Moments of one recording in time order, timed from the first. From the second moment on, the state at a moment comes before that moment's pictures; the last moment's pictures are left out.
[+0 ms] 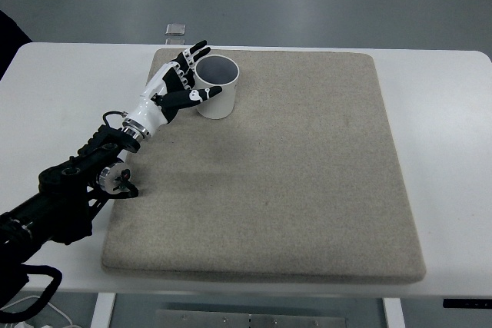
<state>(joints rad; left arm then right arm) -0.72 0.11 -0.70 -0.53 0.54 -0.31 -0.61 0.03 0.00 -0.06 0.14 -0.01 -0.01 -0.12</state>
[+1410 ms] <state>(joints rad) -0.90 0.14 -0.75 -0.53 0.13 -0.28 -0.61 0.02 0.00 -0.06 0.14 -0.01 0.00 -0.12</state>
